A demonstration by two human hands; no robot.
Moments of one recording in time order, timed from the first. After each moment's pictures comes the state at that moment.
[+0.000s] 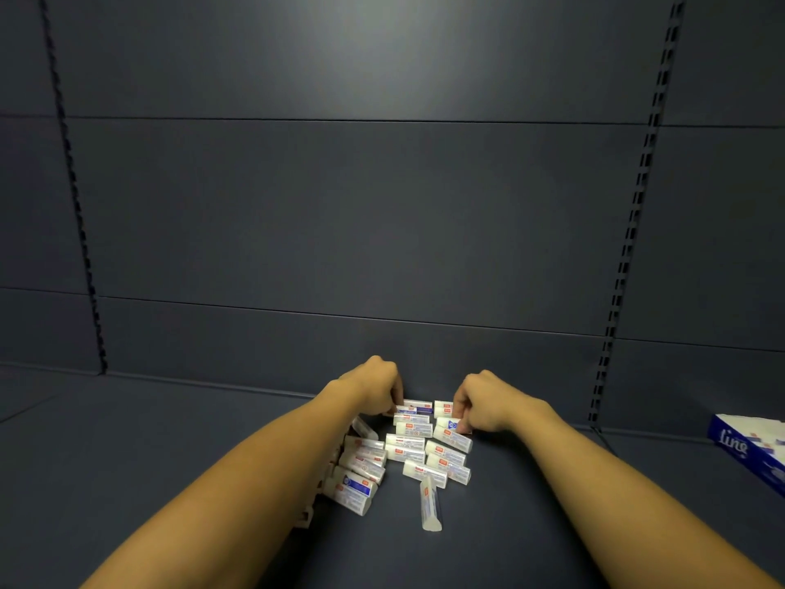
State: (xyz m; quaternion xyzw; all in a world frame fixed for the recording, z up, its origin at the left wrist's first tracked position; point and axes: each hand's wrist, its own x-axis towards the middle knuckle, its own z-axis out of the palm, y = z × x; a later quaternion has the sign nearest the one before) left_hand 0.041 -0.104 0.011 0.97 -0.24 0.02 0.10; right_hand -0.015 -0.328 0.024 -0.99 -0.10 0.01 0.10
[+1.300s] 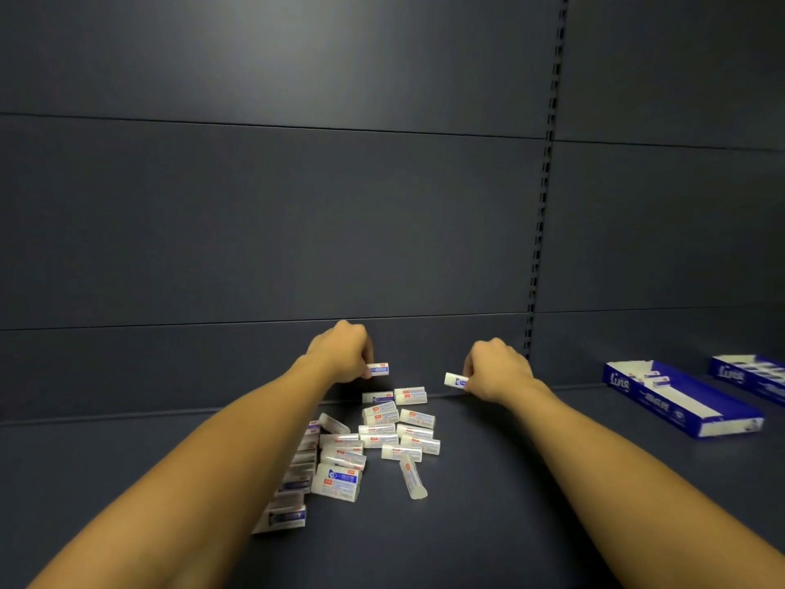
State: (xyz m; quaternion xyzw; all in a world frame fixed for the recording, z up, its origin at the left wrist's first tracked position) left_hand 0.011 -0.106 0.069 0.95 -0.26 0.10 0.10; right_hand -0.093 -0.338 0.055 -0.98 0.14 -0.14 0.05
